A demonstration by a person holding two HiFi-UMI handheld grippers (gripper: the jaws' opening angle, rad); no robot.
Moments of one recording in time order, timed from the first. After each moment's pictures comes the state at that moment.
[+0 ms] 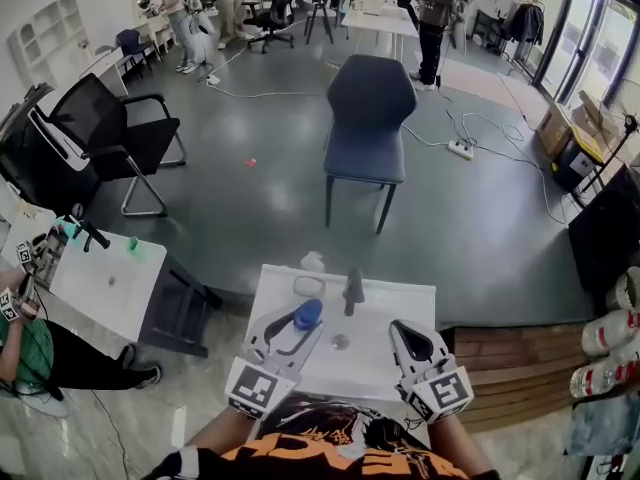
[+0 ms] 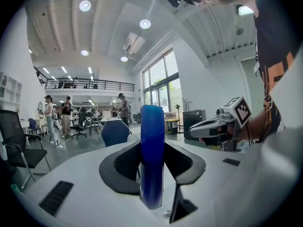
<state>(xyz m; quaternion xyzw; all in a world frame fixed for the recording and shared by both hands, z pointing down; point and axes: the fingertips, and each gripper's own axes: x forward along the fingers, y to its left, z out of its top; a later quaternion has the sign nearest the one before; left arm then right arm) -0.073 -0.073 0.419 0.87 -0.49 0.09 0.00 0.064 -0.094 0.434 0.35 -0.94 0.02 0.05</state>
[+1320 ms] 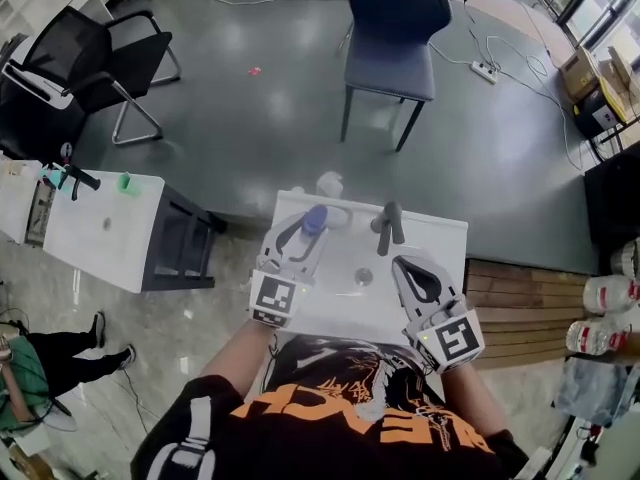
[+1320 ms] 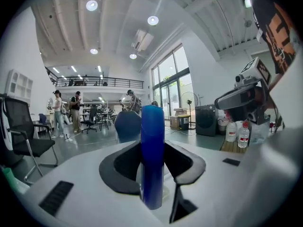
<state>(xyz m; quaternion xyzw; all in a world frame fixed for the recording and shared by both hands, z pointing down) -0.172 -0.179 0.534 0.84 -0.54 0.09 0.02 -0.041 -0.136 0.472 0.30 -0.94 0.02 0.13</state>
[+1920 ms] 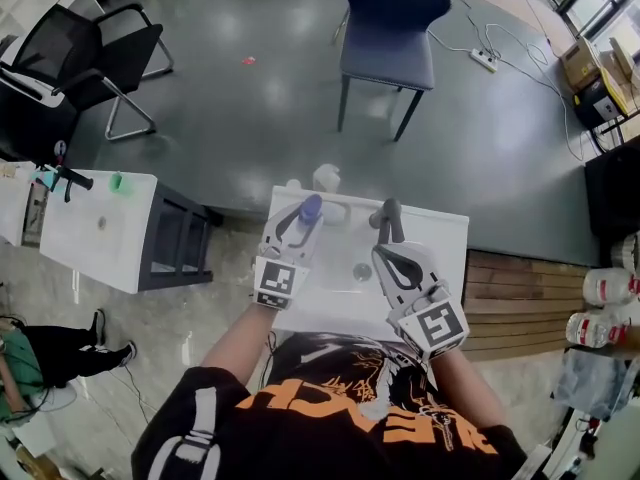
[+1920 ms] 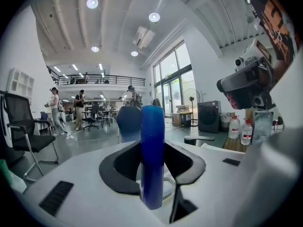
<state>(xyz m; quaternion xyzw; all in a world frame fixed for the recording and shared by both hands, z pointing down) -0.181 -0.214 0.596 0.83 -0.55 0.10 0.03 -0.074 -0.159 0.496 0.28 -0.95 0.04 0.14</state>
